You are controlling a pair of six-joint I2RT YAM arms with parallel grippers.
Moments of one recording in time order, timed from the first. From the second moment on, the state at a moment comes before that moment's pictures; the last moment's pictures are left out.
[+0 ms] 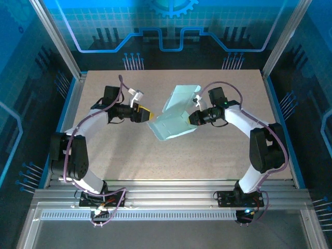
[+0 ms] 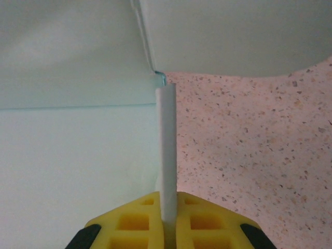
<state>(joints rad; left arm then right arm) -0.12 1.58 1.07 -0.34 1.07 0.10 0.27 1.69 1.15 -0.54 -0.67 0.02</state>
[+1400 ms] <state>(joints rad) -0.26 1.41 0.92 -0.16 0.96 0.23 0.32 1.69 1.17 -0.62 -0.68 -0.02</state>
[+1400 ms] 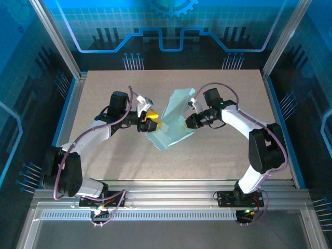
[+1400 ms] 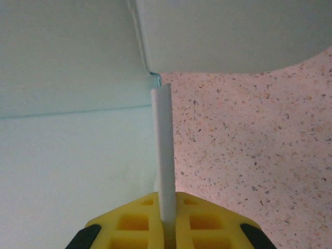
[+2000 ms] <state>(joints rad) -0.27 1.41 0.95 -0.31 1.11 0.33 0.33 1.69 1.17 -0.63 -0.74 -0.04</state>
